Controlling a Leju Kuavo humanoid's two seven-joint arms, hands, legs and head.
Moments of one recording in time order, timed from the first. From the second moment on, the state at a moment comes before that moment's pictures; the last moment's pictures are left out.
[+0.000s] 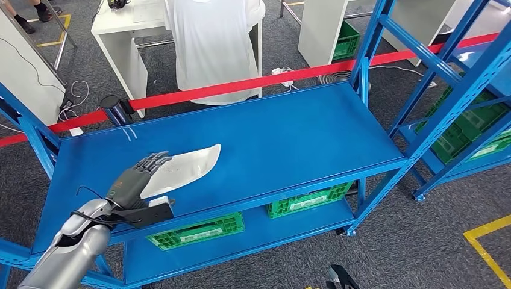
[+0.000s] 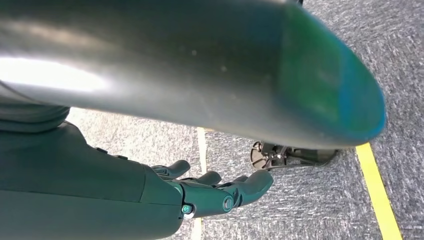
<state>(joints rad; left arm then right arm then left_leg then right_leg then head) -0.61 0.21 -0.67 -0.87 -0.66 -0.04 -0.41 -0.03 0.07 -0.70 -0.17 0.47 0.22 0.07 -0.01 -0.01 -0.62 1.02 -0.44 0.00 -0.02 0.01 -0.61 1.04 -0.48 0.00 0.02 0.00</state>
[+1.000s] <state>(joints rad) -0.61 0.19 -0.74 -0.89 -0.75 0.06 -0.36 -0.03 0.07 -0.72 -0.17 0.47 0.22 0.06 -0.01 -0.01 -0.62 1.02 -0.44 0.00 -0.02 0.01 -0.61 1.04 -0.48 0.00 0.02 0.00</state>
